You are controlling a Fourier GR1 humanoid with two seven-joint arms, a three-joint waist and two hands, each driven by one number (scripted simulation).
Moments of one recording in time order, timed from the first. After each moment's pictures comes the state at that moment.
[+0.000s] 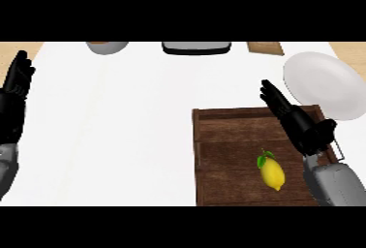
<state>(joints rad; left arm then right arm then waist) -0.25 0.56 -0.04 -1.47 0.09 0.28 0.00 -0.24 -0.32 0.16 -1.43 -0.17 0.11 0.00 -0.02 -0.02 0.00</state>
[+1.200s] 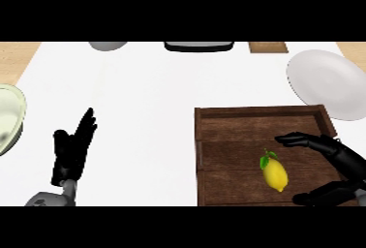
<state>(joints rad) -0.05 0.30 -0.19 -1.42 0.14 0.30 0.16 -0.05 -0.59 0.16 -1.47 0.04 0.41 -0.63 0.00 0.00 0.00</state>
